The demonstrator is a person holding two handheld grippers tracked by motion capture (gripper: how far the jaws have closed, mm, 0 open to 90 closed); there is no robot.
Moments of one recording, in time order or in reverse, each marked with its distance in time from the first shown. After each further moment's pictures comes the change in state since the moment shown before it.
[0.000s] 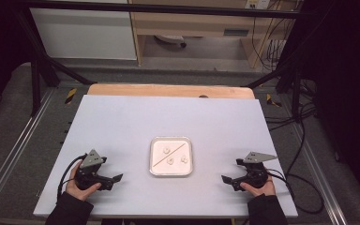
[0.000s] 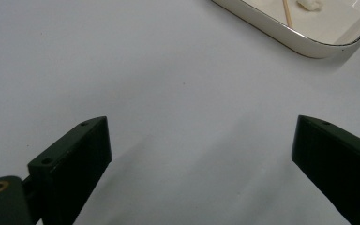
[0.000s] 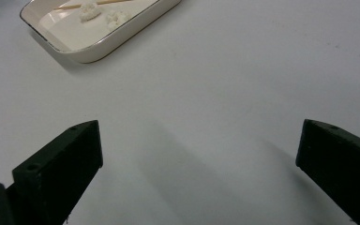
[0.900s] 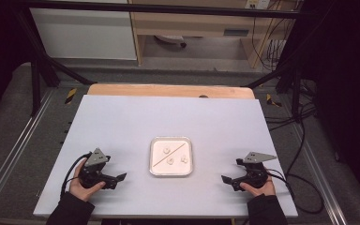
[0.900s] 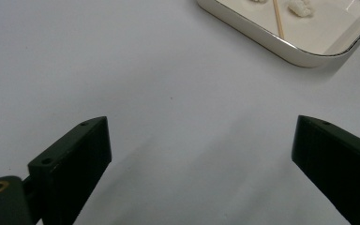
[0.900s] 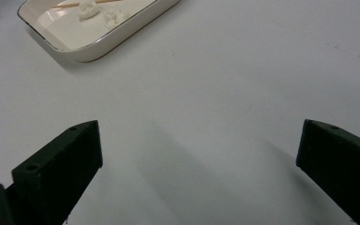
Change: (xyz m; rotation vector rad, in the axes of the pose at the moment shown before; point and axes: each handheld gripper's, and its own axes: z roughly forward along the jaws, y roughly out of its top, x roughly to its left) left arm -0.008 0.011 0.007 0.008 -0.007 0.019; right arm 0.000 0.000 0.000 0.007 -0.007 -0.003
